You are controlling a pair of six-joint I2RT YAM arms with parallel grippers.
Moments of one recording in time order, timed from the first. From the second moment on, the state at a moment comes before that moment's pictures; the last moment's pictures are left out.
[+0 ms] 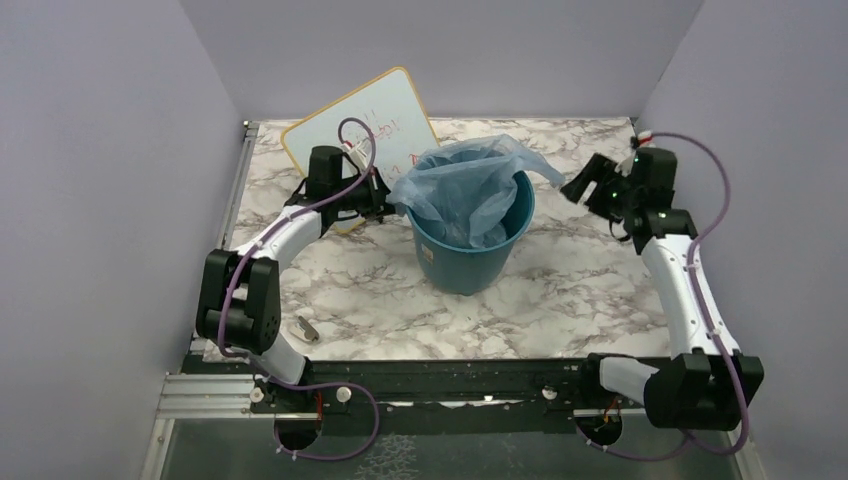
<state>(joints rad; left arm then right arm) -0.22 1.60 1.02 -0.01 0.78 -0.59 -0.06 1.19 1.02 -0.49 -0.22 0.41</state>
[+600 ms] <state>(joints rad) -0.22 1.51 1.15 -0.12 0.73 -0.47 0.12 1.43 1.50 -0.38 -0.67 0.08</state>
